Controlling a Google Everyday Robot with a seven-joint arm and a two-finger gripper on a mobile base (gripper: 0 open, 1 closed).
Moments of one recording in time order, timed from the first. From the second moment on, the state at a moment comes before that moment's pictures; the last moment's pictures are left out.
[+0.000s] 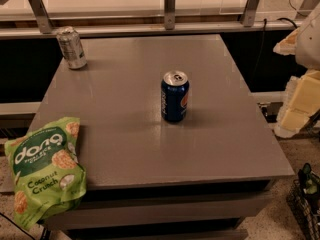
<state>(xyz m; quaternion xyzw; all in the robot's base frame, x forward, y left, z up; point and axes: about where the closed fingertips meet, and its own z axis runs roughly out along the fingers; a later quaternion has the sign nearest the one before) 0.438 -0.217 0.976 -0.60 0.78 -0.03 0.16</state>
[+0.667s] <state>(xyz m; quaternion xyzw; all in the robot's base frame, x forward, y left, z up) 0.456 -0.196 0.968 -0.61 0.77 0.00 0.17</state>
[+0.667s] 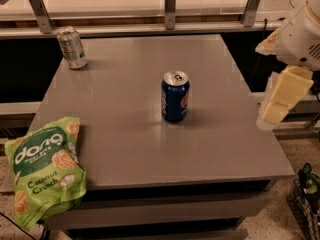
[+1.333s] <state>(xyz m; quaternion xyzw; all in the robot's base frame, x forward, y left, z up) 0.501 -0.131 0.944 -0.65 0.73 0.06 0.21</state>
